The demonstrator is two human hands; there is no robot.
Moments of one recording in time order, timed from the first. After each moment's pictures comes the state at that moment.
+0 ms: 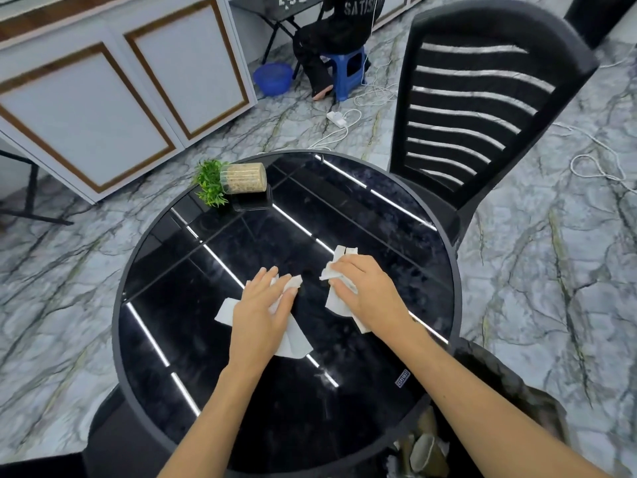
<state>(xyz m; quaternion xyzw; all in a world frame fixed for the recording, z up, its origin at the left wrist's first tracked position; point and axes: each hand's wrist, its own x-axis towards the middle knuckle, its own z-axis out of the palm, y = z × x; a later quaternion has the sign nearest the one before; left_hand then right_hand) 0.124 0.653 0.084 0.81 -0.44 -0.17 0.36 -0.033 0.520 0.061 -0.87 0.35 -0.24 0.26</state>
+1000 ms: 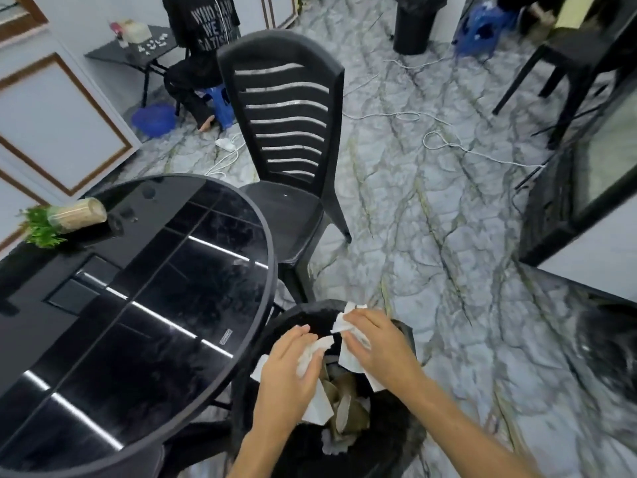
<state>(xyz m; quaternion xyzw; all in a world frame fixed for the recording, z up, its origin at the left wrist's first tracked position) -0.178 0.685 0.067 0.69 -0.60 -0.24 0.33 -0.363 0.606 0.051 -0.80 0.47 -0.29 0.24</state>
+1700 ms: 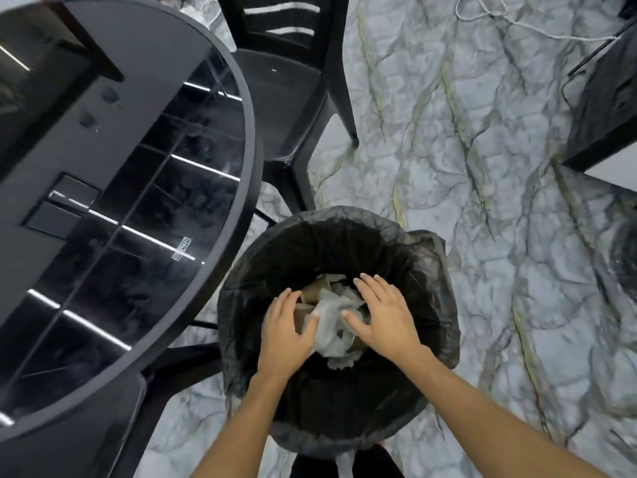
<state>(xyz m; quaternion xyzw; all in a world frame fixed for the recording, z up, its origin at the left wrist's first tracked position) -0.153 0.716 -0.133 0.77 -0.49 -0.37 0.15 -0.353 0.668 -0.160 -0.77 0.59 -0.06 0.25</state>
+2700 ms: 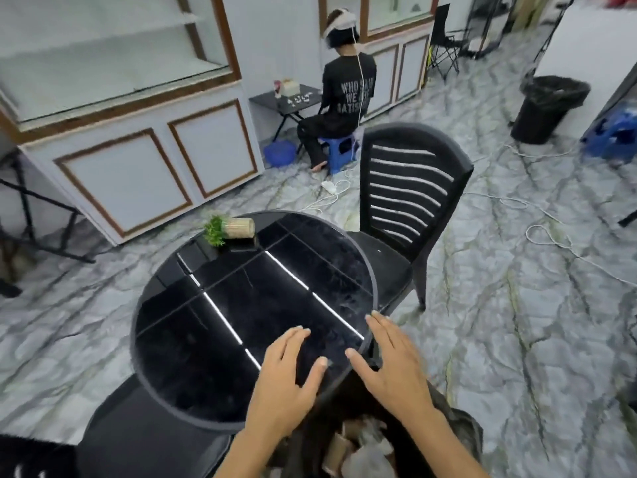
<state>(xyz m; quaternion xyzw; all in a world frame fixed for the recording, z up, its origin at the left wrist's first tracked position) -0.058 0.726 0.176 0.78 -0.49 -0.18 0.35 -0.233 0.603 0.162 -0.84 0.44 -0.18 0.25</state>
